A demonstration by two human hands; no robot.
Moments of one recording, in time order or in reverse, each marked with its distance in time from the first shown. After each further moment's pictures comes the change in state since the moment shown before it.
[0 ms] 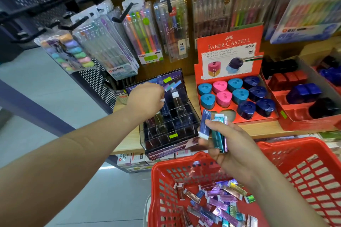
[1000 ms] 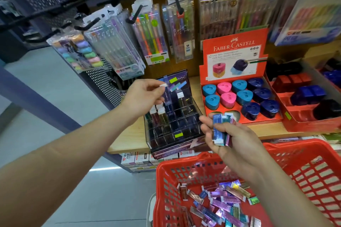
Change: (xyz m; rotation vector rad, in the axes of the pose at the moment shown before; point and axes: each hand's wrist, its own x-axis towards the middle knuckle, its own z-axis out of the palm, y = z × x) left_hand -0.032 -0.009 -0.029 -1.148 0.026 -0.335; right_hand 0.011 0.005 -0.003 0.190 -0.100 -0.060
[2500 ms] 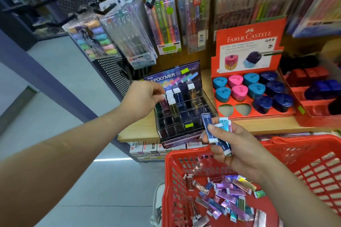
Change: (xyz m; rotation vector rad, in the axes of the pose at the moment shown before) left_hand -0.010 -0.035 -0.023 0.690 0.041 0.294; right_hand -0.003 0.024 -0.003 -0.369 -0.104 0.087
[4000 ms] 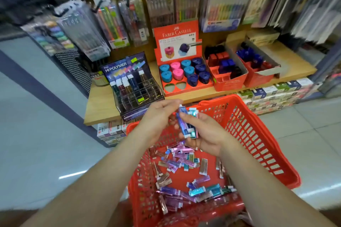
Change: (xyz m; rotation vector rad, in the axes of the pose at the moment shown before) left_hand -0.140 0.183 0.040 -1.207 -0.350 -0.381; right_hand -0.129 0.019 -0.041 -0.045 0.068 -0.022
